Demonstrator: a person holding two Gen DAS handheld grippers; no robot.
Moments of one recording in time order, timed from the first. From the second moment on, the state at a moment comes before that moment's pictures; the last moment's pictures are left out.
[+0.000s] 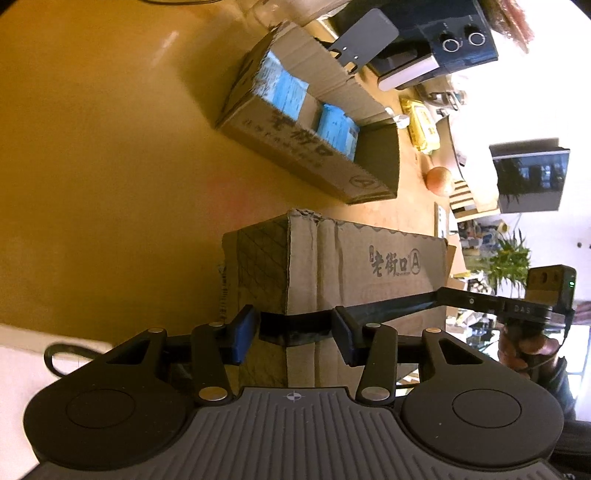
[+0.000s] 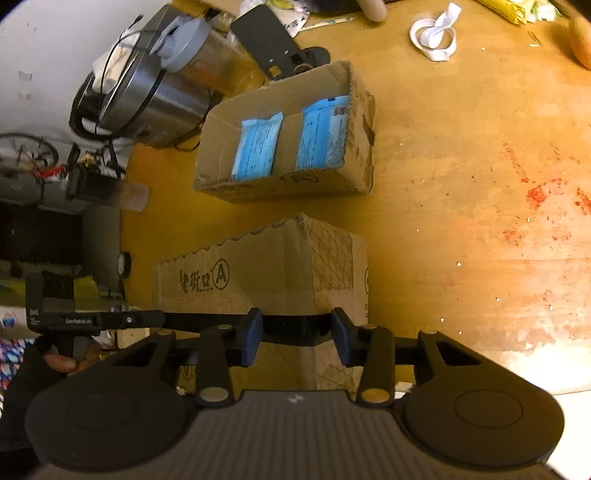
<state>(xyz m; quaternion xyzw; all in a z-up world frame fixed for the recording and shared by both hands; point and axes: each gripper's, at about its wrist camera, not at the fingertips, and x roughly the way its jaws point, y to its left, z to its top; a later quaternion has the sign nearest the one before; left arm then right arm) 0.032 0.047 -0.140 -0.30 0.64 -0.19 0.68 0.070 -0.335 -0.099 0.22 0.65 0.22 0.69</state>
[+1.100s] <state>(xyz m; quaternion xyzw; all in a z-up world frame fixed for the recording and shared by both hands) 0.000 0.041 -0.136 -0.31 0.63 -0.14 0.70 0.055 -0.342 -0.129 0.25 0.66 0.23 0.67</state>
